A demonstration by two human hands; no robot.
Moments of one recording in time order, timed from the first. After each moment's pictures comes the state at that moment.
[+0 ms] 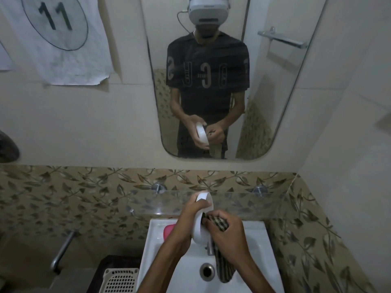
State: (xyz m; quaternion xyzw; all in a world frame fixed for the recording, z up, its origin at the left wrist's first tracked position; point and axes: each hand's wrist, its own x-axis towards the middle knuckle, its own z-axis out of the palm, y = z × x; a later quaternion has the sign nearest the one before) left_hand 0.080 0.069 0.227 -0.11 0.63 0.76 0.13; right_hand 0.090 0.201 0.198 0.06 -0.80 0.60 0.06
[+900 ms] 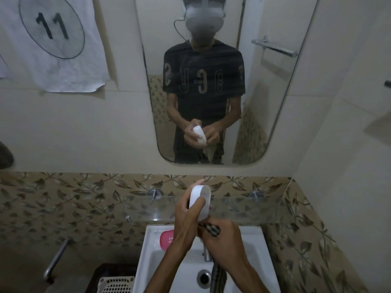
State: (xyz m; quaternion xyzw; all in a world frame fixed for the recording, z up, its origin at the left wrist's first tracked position) left_hand 0.061 0.087 0.227 -0.05 0.64 0.76 -0.12; right_hand 0.092 0.199 0.216 0.09 -0.87 0.48 0.07
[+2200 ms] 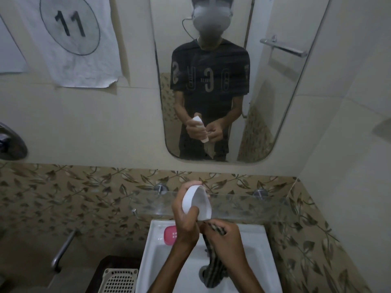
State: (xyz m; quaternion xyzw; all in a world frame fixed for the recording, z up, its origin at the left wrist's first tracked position) left_hand 0.066 0.082 0.215 0.06 0.59 0.74 -0.31; right_hand 0.110 0.189 0.214 0.00 -0.77 0.64 -0.02
